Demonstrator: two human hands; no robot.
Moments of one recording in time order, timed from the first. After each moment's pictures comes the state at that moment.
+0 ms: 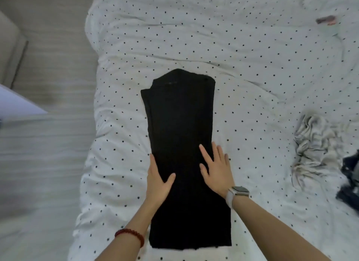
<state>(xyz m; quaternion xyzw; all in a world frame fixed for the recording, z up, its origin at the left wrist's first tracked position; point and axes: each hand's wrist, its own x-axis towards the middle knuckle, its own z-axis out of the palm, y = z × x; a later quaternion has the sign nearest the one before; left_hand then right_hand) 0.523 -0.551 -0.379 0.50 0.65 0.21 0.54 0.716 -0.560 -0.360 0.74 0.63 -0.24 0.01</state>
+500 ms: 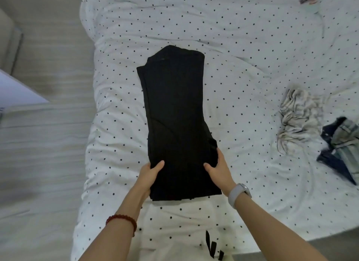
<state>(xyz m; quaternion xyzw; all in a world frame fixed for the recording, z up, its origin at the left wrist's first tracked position) 0.493 -0.635 -0.353 0.25 0.65 0.15 0.71 0.701 -0.679 -0.337 0.78 0.29 -0.51 -0.23</state>
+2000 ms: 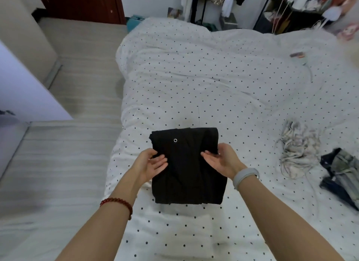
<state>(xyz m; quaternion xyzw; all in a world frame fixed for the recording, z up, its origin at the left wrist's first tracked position) 0.430 -0.620 -0.252 0.02 0.54 0.34 0.77 0.648 -0.645 -0.221 0.59 -0.04 -0.65 -0.48</state>
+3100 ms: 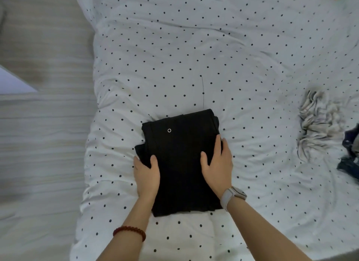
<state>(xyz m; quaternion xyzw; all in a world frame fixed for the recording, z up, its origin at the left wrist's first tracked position) 0.464 -0.616 -0.426 0.31 0.77 0.23 0.51 0.633 -0.640 -0.376 0.85 0.46 -0.23 -0.12</state>
